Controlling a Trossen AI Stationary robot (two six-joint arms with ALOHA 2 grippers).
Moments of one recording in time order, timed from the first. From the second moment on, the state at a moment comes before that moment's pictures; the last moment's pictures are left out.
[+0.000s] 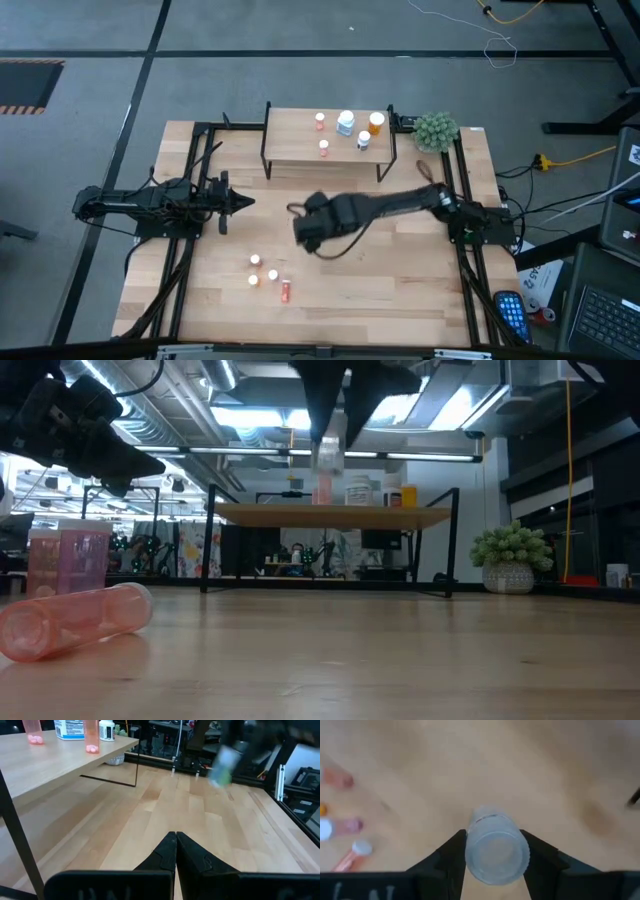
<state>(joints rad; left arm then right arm) 0.00 0.07 0.08 -0.08 -0.16 -0.17 0.23 2.26 2.36 -1.50 0.32 1.08</state>
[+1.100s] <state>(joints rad) 0.00 0.07 0.08 -0.08 -0.16 -0.18 -0.36 2.04 2.33 -1.48 0.17 0.23</state>
